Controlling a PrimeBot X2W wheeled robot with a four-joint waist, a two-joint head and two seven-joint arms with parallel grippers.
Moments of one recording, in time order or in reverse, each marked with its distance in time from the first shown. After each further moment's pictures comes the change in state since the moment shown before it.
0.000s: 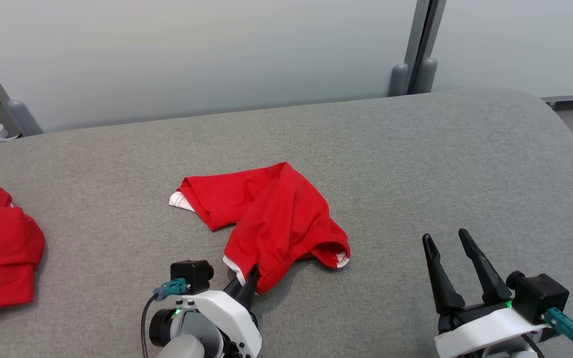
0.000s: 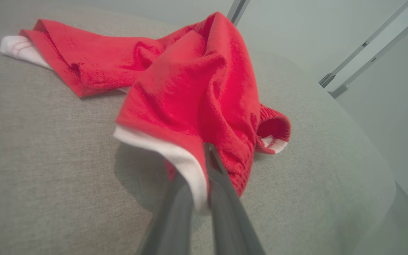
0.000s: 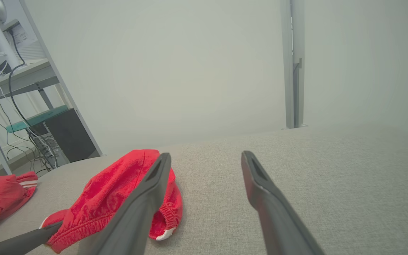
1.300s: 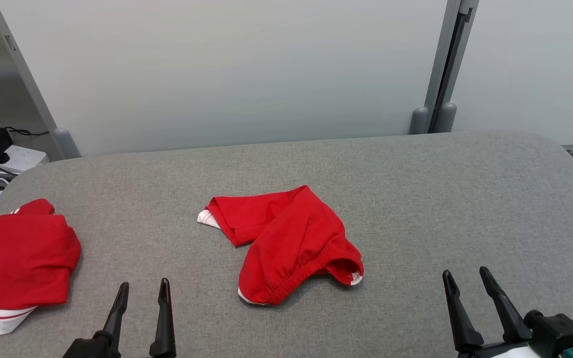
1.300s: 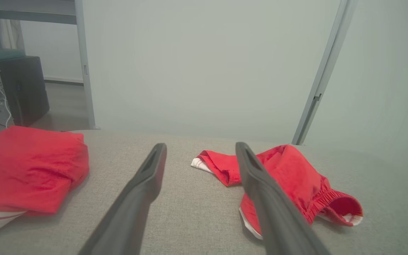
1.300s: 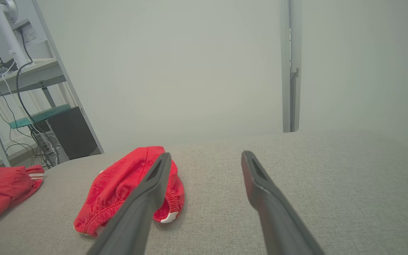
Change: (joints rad) left arm 0.500 0.007 0.525 -0.630 0.489 0.100 -0.141; right arm 0.150 0.000 -0.066 -0.053 -0.047 0.000 0.000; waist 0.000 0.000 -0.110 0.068
